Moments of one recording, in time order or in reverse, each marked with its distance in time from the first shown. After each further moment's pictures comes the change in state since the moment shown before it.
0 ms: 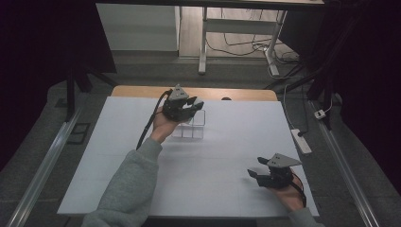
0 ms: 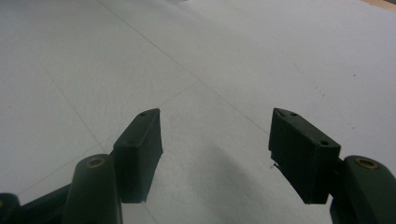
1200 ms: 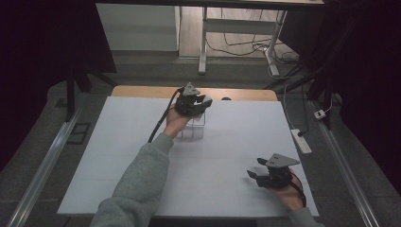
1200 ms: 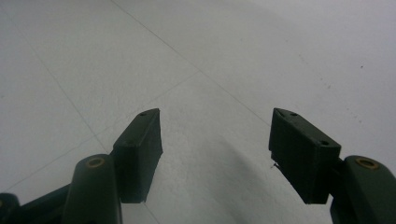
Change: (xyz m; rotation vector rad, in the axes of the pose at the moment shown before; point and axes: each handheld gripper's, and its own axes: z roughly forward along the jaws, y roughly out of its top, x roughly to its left) left arm 0.008 0.000 0.053 0.024 -0.005 -0.046; right arm -0.001 -0.002 0.004 0.036 0.007 -0.006
